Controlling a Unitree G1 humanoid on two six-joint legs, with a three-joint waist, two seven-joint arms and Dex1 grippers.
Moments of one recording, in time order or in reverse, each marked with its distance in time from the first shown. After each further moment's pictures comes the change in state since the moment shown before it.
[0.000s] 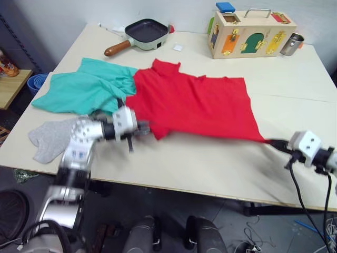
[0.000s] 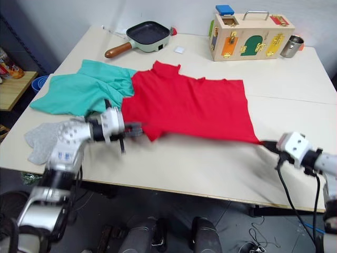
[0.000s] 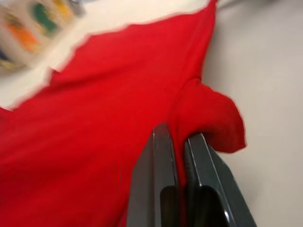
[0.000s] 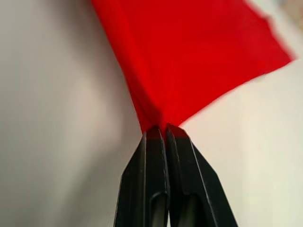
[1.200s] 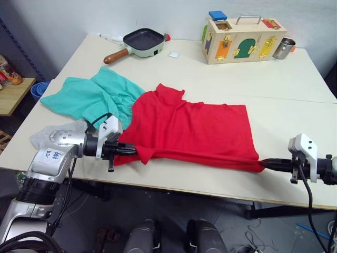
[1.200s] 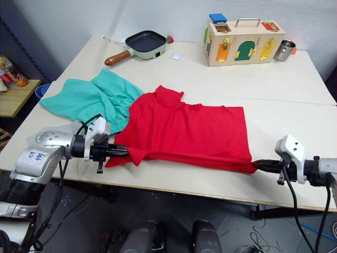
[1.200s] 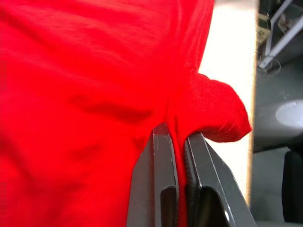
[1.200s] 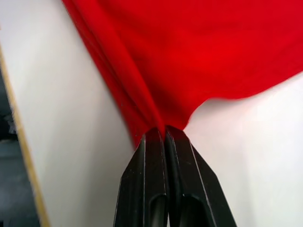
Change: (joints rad) left arm -0.076 0.215 0.016 -0.005 -0.206 0.537 -0.116; right arm 0.054 -0.081 0.016 -0.449 0.167 0.819 0.128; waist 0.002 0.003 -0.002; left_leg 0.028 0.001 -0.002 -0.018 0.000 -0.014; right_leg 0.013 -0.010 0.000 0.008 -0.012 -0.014
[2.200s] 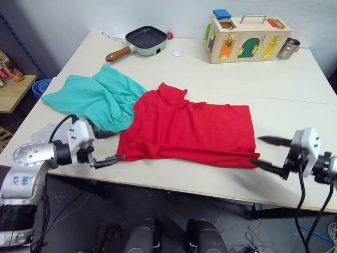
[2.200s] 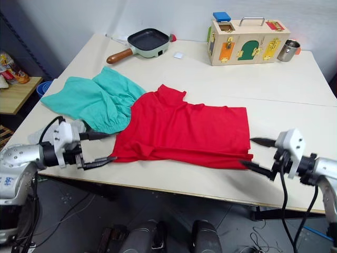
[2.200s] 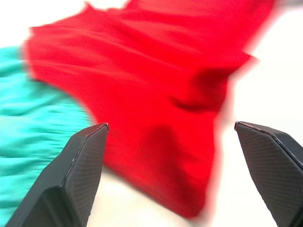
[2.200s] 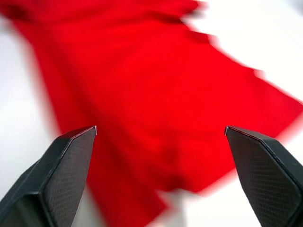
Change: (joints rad) left arm 0.347 0.045 0.277 -0.182 0.011 -0.287 0.094; right arm 0.163 0.150 -0.139 -0.246 0.099 -0.153 -0.028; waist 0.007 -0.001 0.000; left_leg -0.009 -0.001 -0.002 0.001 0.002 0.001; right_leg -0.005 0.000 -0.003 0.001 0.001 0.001
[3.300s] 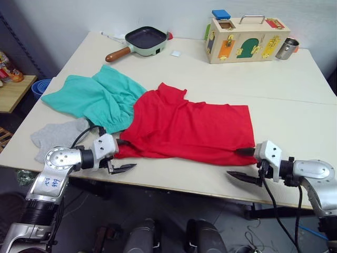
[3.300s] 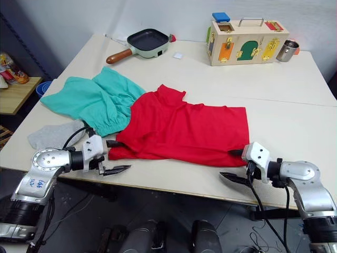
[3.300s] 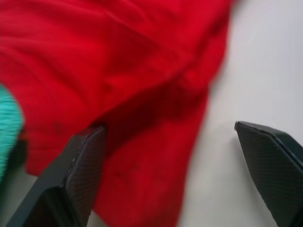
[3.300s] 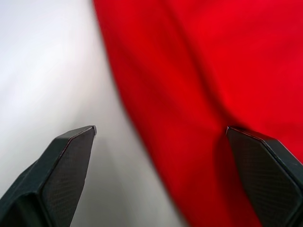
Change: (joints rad) left arm -0.109 -0.115 -0.158 0.148 0.133 -0.046 0.116; right arm -0.126 0.117 0.202 0.053 -0.099 -0.021 -0.058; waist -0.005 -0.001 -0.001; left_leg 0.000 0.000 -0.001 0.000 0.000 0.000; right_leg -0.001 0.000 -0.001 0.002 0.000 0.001
